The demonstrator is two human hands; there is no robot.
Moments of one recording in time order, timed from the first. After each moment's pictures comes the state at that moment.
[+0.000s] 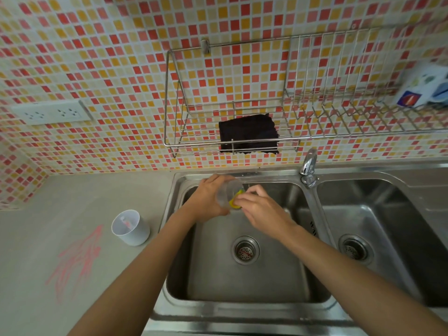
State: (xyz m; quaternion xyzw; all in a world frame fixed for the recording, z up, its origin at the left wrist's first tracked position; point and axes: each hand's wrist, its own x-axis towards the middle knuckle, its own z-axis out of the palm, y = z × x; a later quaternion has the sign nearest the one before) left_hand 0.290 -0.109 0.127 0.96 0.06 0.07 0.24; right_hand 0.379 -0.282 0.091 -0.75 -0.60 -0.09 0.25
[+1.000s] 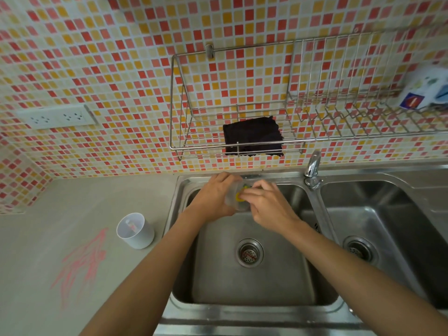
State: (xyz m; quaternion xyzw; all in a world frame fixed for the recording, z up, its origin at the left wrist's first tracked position) left_hand 0.292 -0.115 0.143 0.98 0.01 0.10 0.16; right_hand 0.382 -0.276 0.106 -0.79 -0.55 -0.11 0.25
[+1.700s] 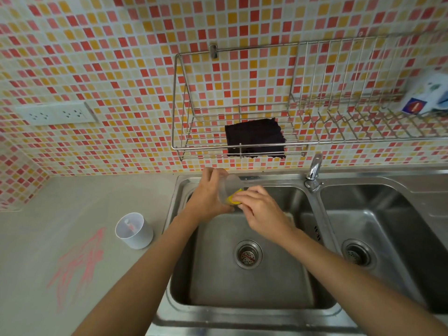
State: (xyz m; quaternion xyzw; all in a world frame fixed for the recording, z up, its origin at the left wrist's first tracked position) left_hand 0.289 -0.101 0.125 0.95 0.08 0.18 0.23; right_hand 0.365 -0.268 0.106 -0.76 -0.54 -0.07 0.35
